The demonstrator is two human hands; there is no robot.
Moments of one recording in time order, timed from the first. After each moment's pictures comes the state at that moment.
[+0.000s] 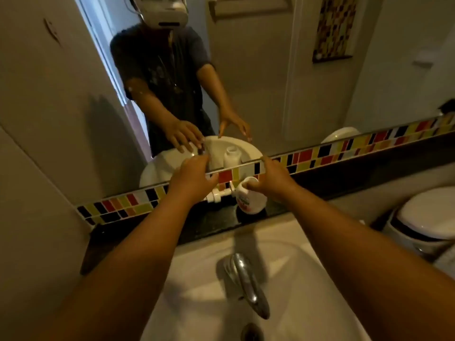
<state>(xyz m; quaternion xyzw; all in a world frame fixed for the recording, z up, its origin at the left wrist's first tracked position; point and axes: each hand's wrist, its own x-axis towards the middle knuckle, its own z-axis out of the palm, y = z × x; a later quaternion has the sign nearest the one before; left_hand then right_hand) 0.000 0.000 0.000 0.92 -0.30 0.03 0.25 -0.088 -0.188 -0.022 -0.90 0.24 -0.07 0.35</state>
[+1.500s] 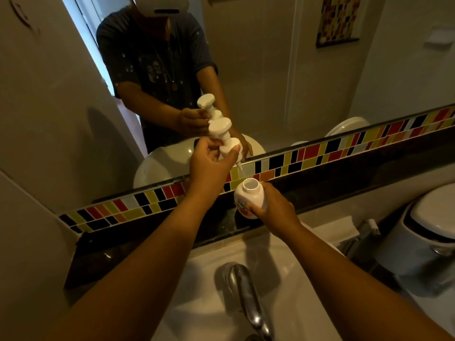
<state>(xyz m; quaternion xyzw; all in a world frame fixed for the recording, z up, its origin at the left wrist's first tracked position) -0.011 -0.065 0.002 0.73 -0.18 0.00 0.66 -0.091 -0.183 -0.102 -0.88 0.23 -0.11 0.41</state>
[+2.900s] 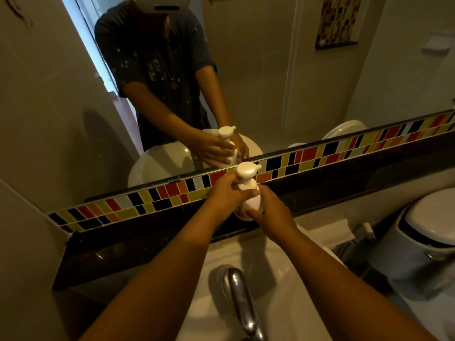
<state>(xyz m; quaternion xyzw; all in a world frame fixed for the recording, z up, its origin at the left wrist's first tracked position) -0.019 -0.082 -0.051 0.81 -0.23 -0.18 0.51 -0.092 -0.181 -0.105 -0.86 0.23 -0.13 0.43</state>
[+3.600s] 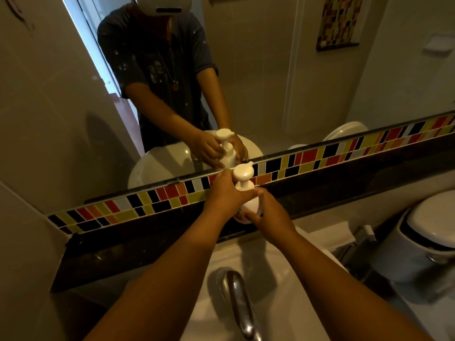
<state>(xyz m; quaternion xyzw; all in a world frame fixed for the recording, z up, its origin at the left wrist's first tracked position) -0.013 -0.097 -0.057 0.86 -0.19 -0.09 0.47 -0.092 -0.181 -0.105 -0.87 0.22 -0.13 0.43</state>
